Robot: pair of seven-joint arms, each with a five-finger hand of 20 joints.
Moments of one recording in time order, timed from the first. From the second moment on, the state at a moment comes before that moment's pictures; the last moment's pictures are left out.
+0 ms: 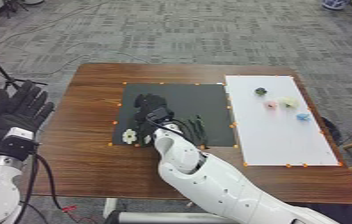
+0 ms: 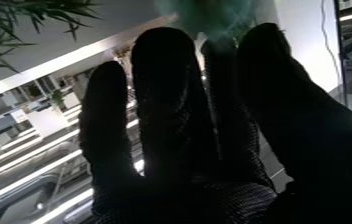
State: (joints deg) left arm 123.7 -45.3 -103.5 -113.9 3.5 9.0 19.7; right arm -60.9 -81.9 28.3 -76.8 -131.6 19.7 26.9
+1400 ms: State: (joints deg) left arm 122.4 -45.7 -102.5 -115.3 6.8 8.9 18.3; right arm -65.0 -82.4 41.6 -84.3 -130.6 -14.5 17.5
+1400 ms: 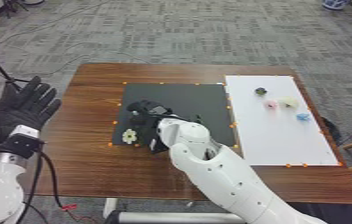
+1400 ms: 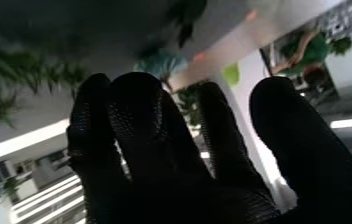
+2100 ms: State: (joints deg) left arm 122.9 -45.8 -103.1 -115.2 6.7 8.7 18.4; right arm -63.7 -81.5 39.0 -86.2 -131.4 -12.6 22.3
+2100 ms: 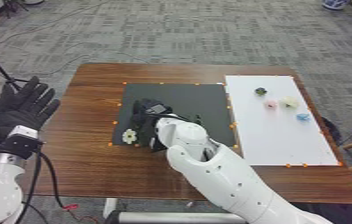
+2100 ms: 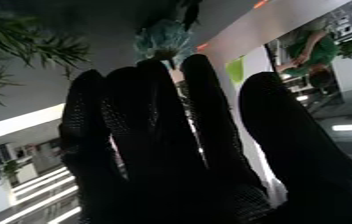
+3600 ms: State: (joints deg) left arm 134.3 -46.9 -117.9 -120.2 9.7 6.0 18.2; right arm -95.3 -59.0 79.9 -109.4 -139.7 -3.3 35.8
